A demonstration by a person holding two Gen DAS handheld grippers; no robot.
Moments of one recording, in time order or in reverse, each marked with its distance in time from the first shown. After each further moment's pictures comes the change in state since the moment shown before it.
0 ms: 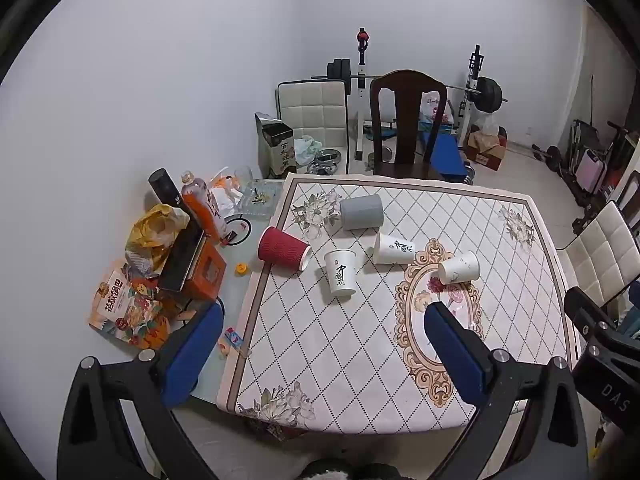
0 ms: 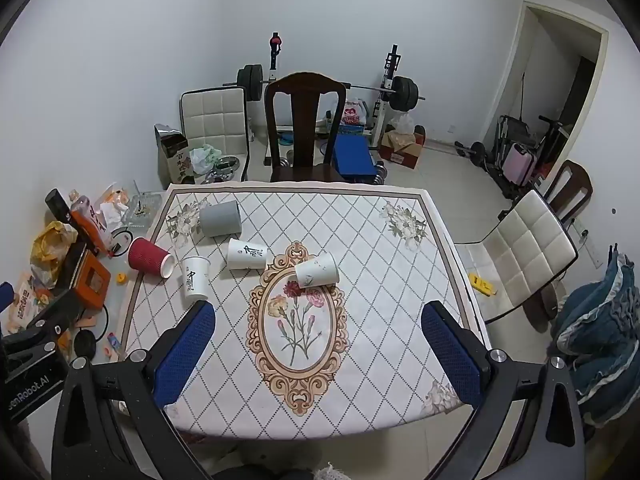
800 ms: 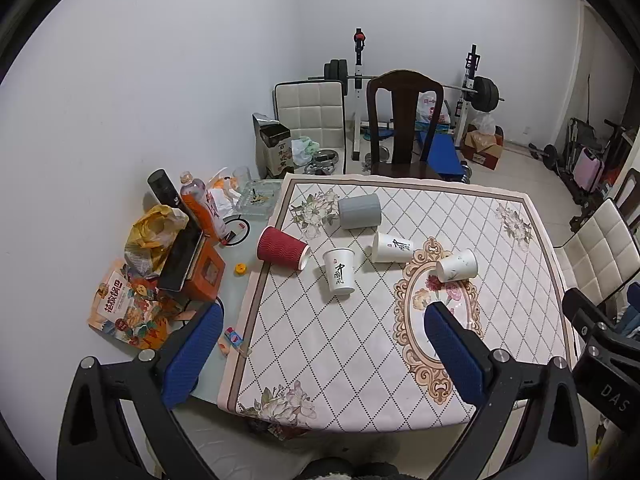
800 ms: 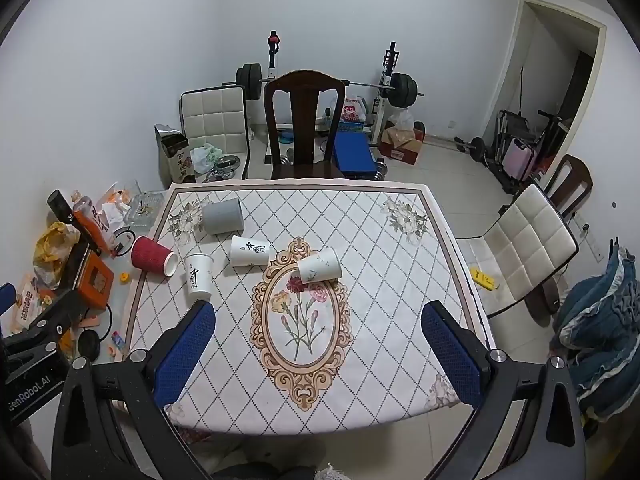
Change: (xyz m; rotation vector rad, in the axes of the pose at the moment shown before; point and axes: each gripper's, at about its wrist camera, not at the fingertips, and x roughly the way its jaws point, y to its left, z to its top) left arm 0.001 0.003 -0.002 0.003 -0.001 -0.005; right arm -0.007 -0.007 0.003 -0.005 0.002 0.002
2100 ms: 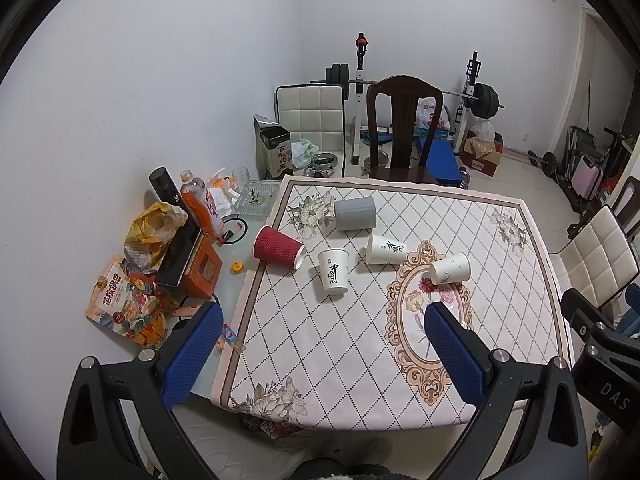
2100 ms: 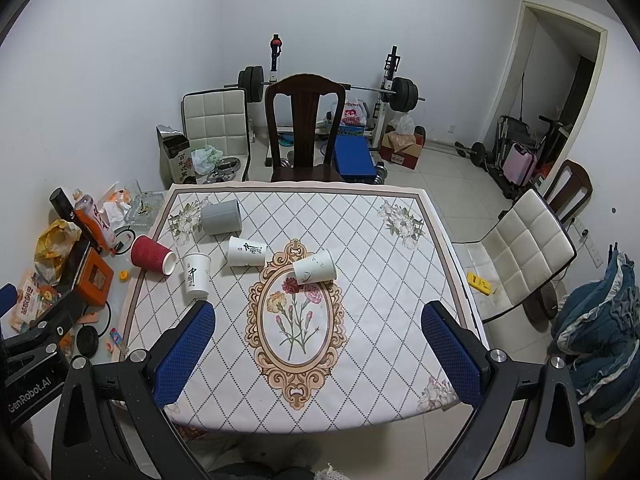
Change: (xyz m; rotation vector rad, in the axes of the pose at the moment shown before) left arm -0.011 -0.009 0.001 -0.005 -0.006 -0.002; right arm -0.003 -0.003 -0.003 0.004 -0.001 0.003
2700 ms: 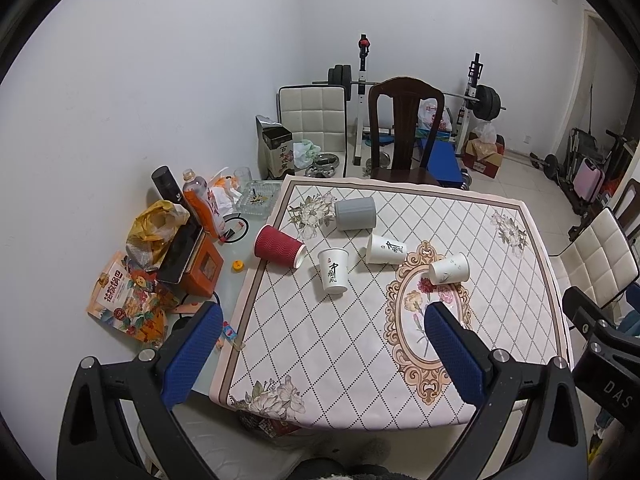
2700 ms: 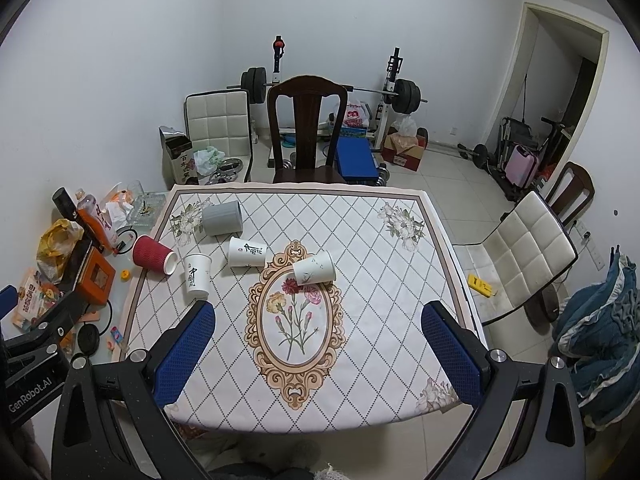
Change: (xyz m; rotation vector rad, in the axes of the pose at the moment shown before) left arm 0.000 0.002 -0.001 0.000 -0.004 -0.003; right arm 0.000 0.001 -0.001 0.001 -0.005 -0.001
